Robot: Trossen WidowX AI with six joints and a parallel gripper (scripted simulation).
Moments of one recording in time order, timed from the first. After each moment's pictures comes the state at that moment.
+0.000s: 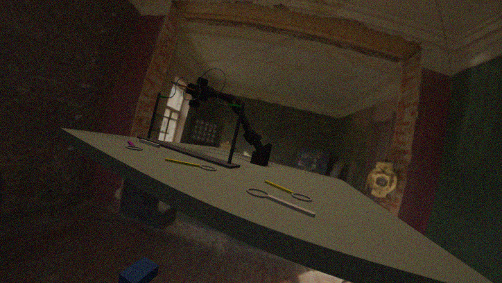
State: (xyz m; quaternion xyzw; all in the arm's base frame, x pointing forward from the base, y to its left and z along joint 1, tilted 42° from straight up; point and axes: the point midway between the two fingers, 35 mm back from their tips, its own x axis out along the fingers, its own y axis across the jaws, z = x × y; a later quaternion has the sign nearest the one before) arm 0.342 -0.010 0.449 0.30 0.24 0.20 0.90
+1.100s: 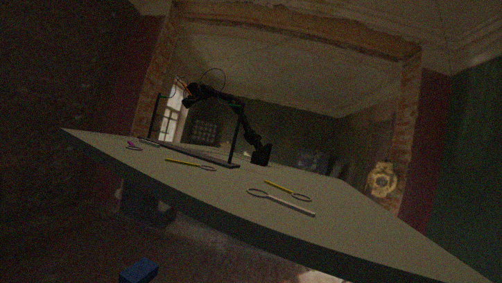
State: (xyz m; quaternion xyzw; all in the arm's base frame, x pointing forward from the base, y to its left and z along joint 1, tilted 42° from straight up) arm 0.354 -0.056 0.434 -0.04 0.22 0.10 0.97
